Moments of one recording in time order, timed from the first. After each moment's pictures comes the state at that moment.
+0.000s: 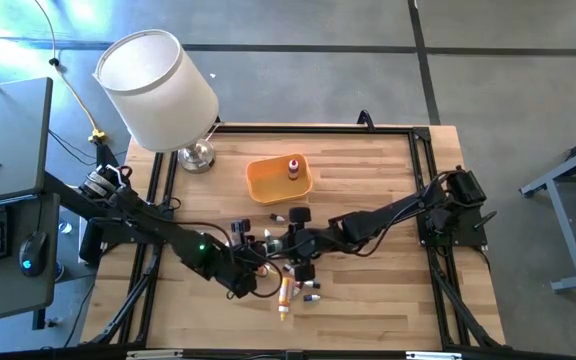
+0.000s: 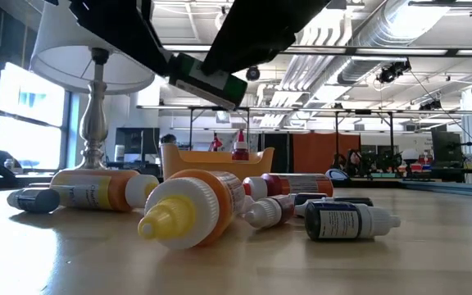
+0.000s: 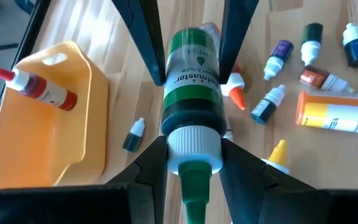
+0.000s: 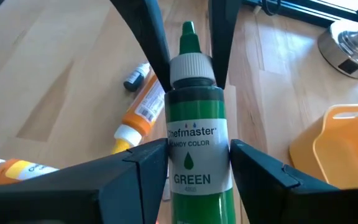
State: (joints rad) left arm -0.55 1.59 1.19 -0.65 -0.69 -0.39; right arm 0.28 1.81 1.29 -0.19 0.28 -0.02
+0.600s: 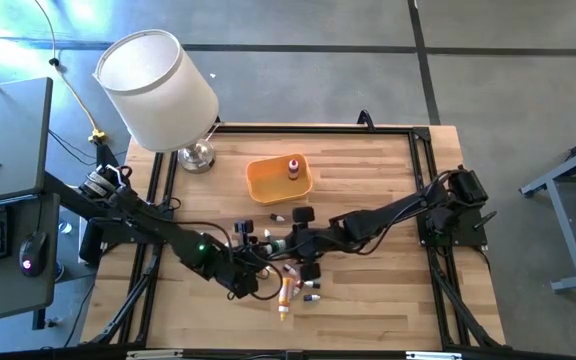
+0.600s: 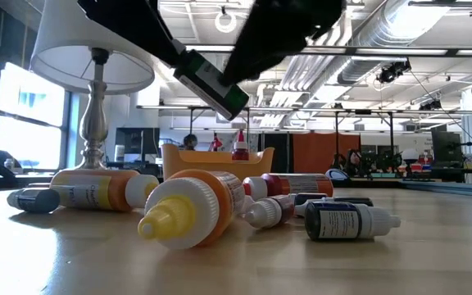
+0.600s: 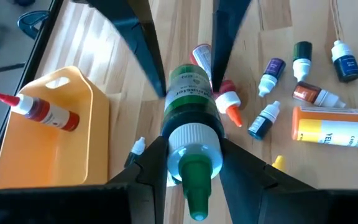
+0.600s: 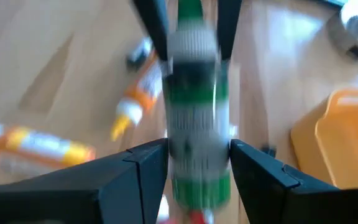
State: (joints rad) left arm -0.55 1.59 1.19 -0.59 -0.71 -0.31; right arm 0.28 1.79 1.29 -0.31 0.24 -0.02
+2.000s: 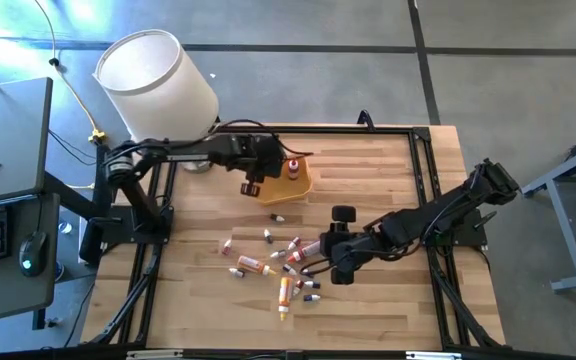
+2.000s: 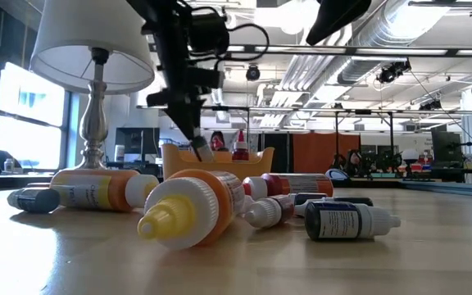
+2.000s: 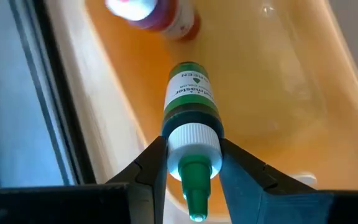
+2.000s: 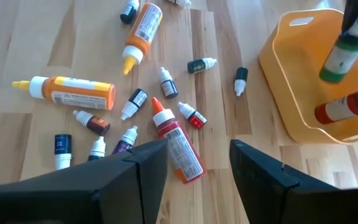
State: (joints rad) left arm 0.31 1.71 1.34 -0.80 -0.25 0.64; right arm 0.43 1.56 1.29 -0.71 0.42 0.31
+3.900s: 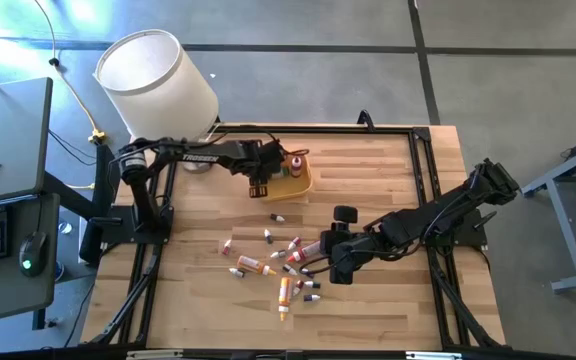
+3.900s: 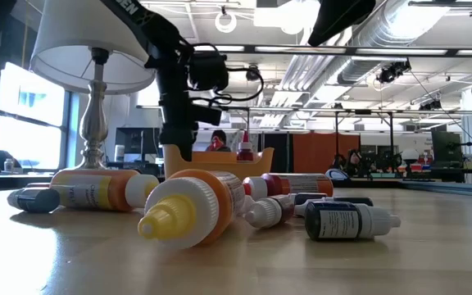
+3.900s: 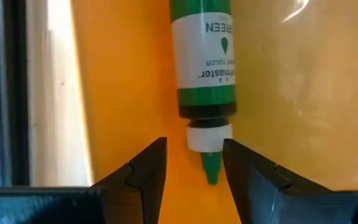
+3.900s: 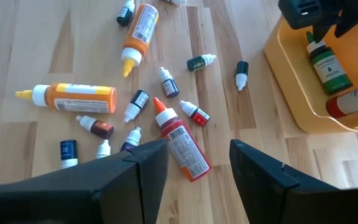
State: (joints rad) left arm 0.38 1.80 1.21 -0.61 -0.26 0.32; right arm 0.43 1.56 1.29 -0.72 0.42 0.38
